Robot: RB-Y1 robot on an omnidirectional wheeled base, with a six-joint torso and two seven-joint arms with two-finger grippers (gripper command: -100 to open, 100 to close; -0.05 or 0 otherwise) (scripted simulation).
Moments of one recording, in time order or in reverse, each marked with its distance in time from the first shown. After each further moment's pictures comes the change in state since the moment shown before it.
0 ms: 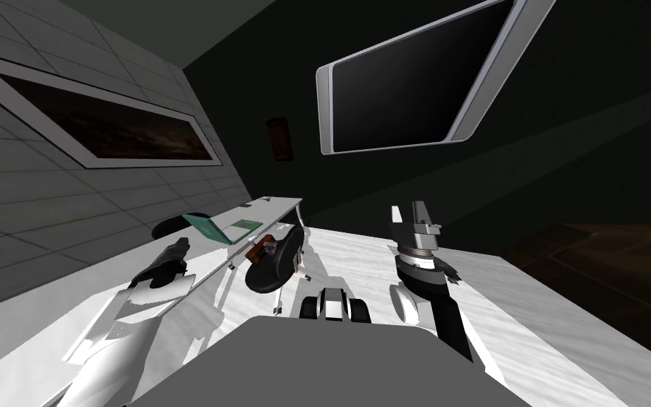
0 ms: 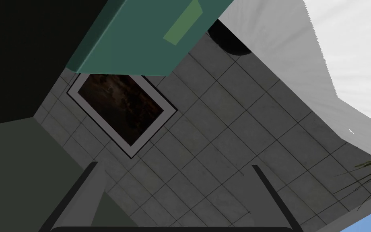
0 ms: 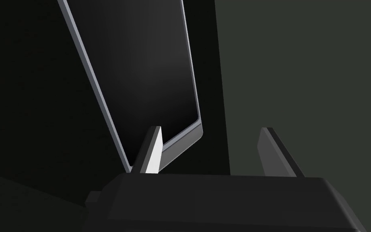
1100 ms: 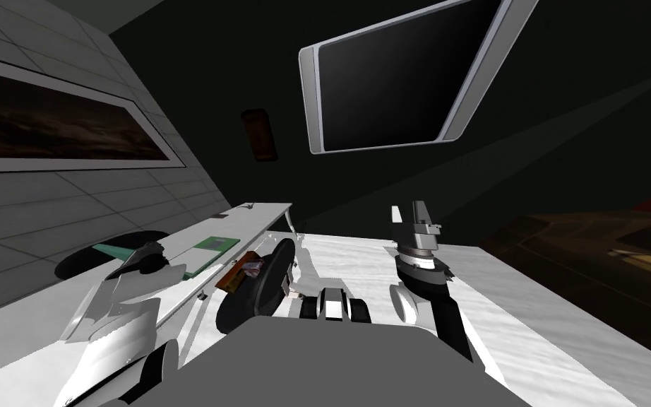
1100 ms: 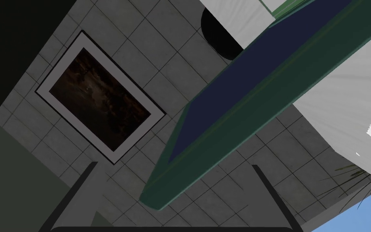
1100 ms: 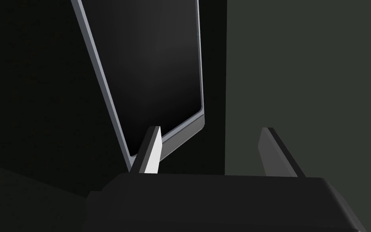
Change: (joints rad) left arm -0.173 0.080 0.131 0.173 -0.107 0.137 0.021; right arm 0.000 0.000 0.000 0.000 0.000 0.000 0.000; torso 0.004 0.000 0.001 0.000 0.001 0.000
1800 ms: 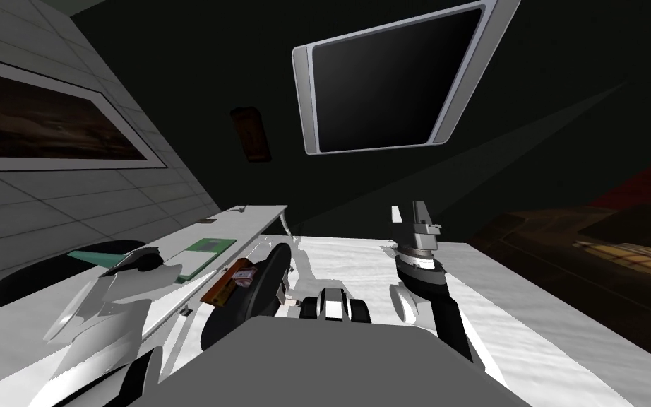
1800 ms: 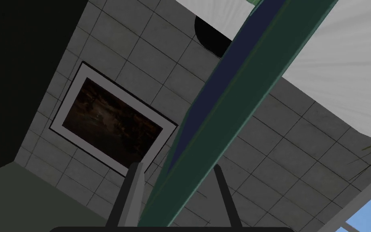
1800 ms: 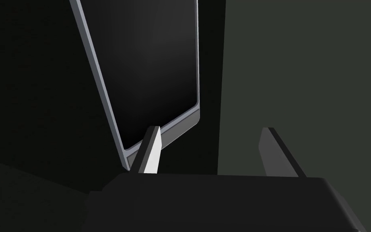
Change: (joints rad) left arm 0.037 0.067 -0.049 0.028 -0.005 0.100 -0.105; right arm 0.000 0.000 0.000 0.000 0.000 0.000 0.000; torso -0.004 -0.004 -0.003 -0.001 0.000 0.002
